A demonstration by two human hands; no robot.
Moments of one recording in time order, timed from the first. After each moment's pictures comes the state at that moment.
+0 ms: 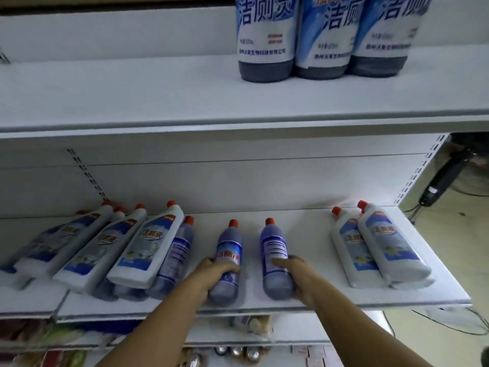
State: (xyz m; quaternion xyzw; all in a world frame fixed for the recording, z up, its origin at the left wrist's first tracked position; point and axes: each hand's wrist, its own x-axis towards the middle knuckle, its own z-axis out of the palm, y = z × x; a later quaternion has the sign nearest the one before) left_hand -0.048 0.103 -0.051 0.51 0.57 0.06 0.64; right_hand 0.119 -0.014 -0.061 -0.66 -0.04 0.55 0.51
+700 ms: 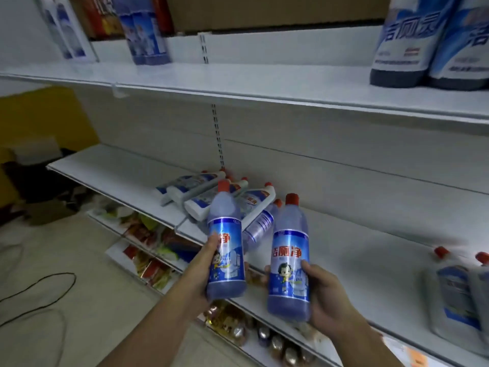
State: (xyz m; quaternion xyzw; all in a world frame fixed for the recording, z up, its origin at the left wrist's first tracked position) left_hand -0.198 -0.014 0.019 0.30 0.44 0.44 0.73; right_hand 0.012 -0.051 -0.011 -0.28 -0.15 0.80 0.51
